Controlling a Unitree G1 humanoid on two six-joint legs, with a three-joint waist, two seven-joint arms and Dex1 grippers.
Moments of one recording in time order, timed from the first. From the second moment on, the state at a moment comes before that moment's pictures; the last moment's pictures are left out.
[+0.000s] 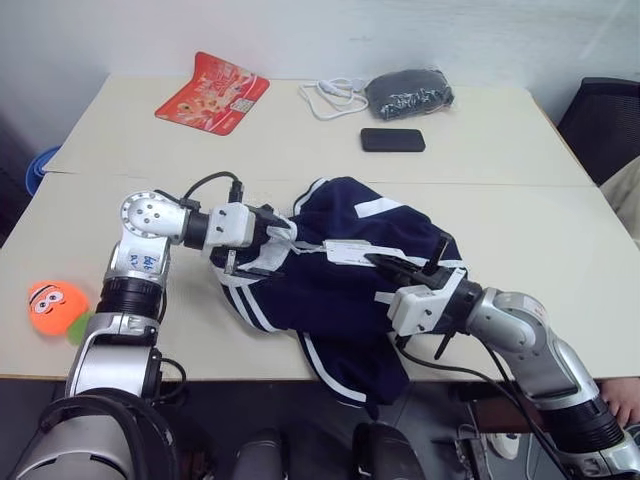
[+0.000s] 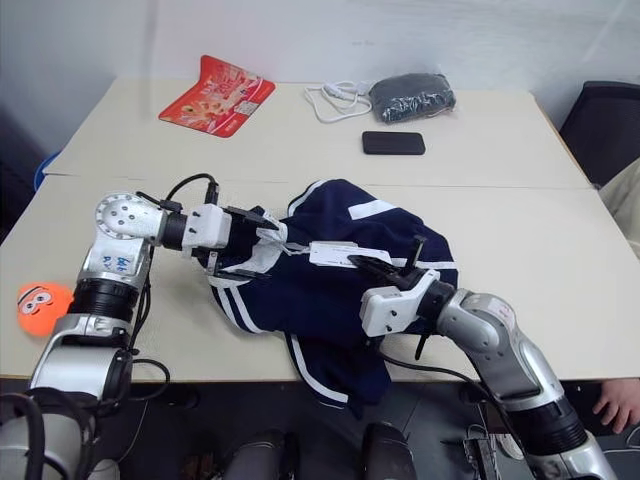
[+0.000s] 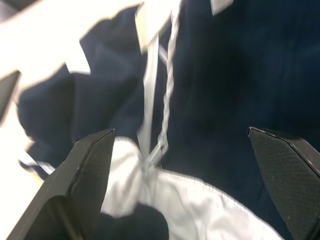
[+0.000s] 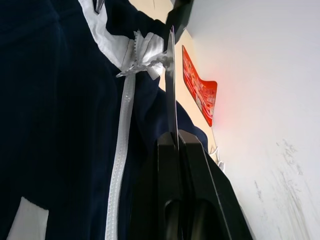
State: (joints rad) left arm -0.91 0.54 -0.02 0.71 0.02 -0.41 -1.43; right arm -0.27 -0.63 0.15 -0.27 -0.36 -0.35 0.55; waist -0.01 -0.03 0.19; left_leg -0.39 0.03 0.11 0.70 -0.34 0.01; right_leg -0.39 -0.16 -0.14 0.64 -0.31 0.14
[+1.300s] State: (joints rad) left arm -1.13 0.52 -0.16 1.26 0.20 -0.53 -1.14; right arm -0.30 -0.74 0.04 -0.23 -0.31 -0.26 0.58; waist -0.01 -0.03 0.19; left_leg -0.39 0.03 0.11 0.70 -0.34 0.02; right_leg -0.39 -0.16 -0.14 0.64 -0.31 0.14
